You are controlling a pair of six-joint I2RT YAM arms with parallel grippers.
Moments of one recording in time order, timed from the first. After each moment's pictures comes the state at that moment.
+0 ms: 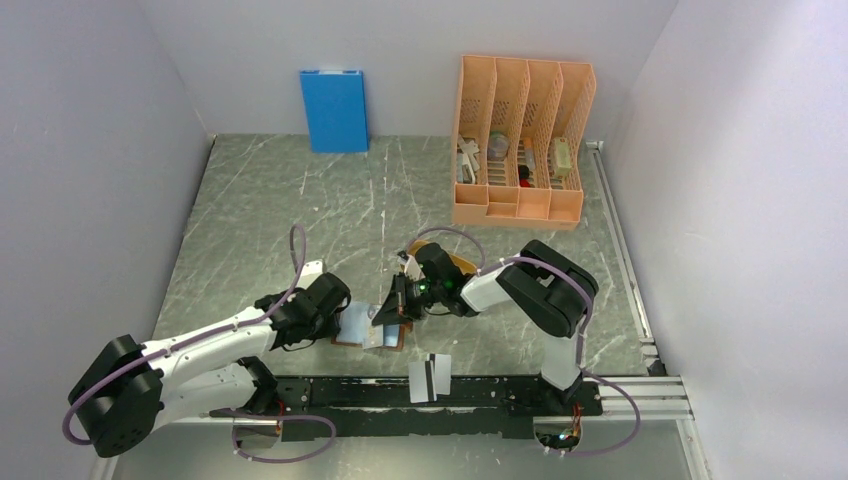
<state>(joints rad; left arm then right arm) -0.81 1.04 0.43 -0.52 -0.35 -0.96 0.84 1.89 0.71 0.56 -0.69 1.08</state>
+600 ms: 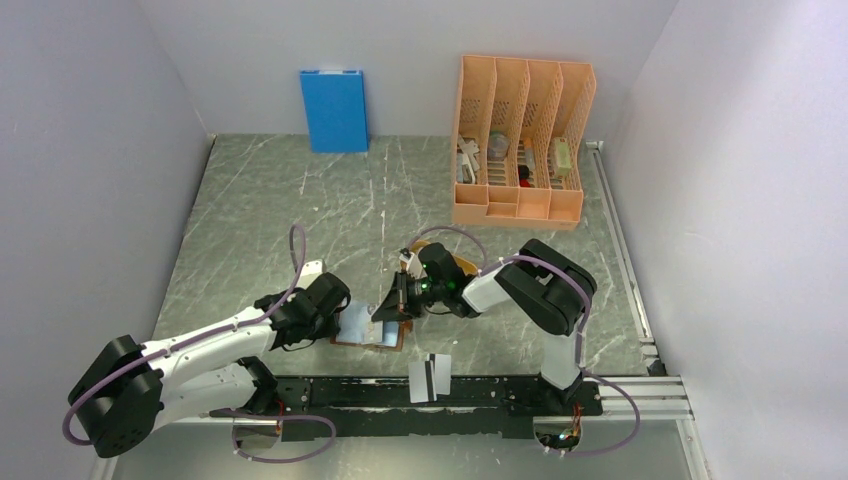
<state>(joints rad) -0.81 1.04 0.43 -0.52 -0.35 -0.96 0.82 1.91 0.69 0.64 -0.67 1.11</state>
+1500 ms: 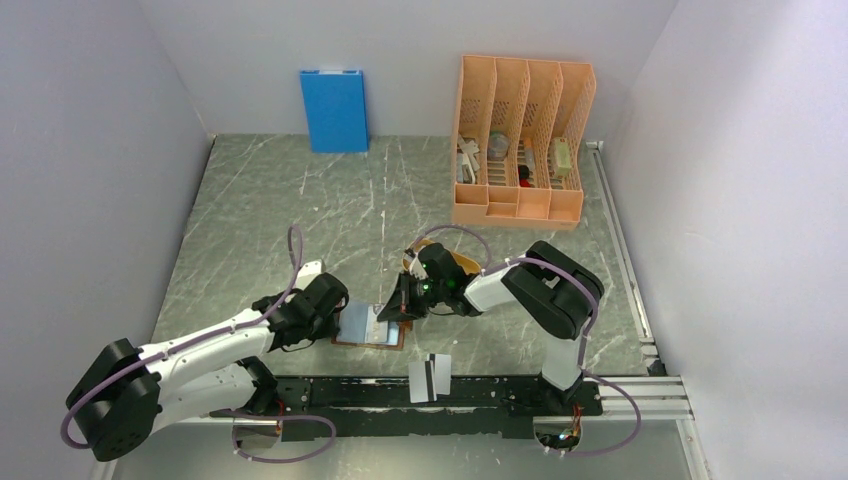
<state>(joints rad) -0.80 1.02 0.42 -0.50 -0.33 -0.96 0.82 1.87 0.69 0.50 -0.58 1.04</state>
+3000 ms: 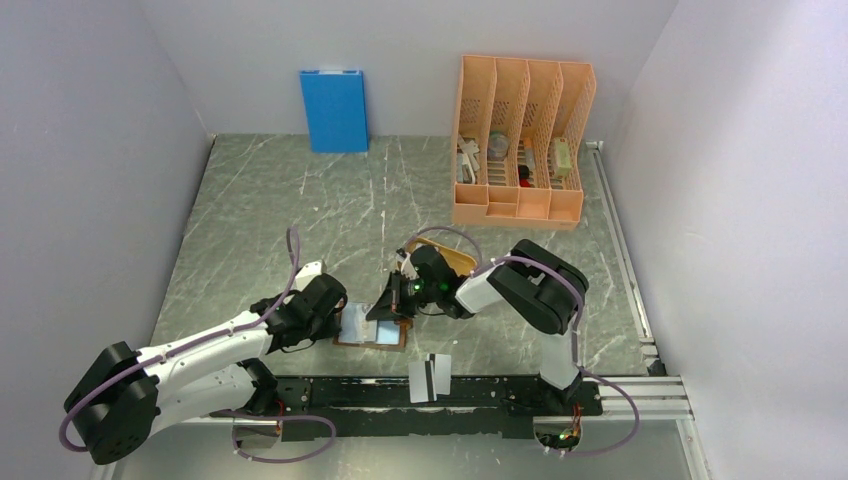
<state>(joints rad) -0.80 1.00 0.40 -0.47 -0.30 -0.96 0.86 1.94 0.72 0.64 -0.58 1.12</state>
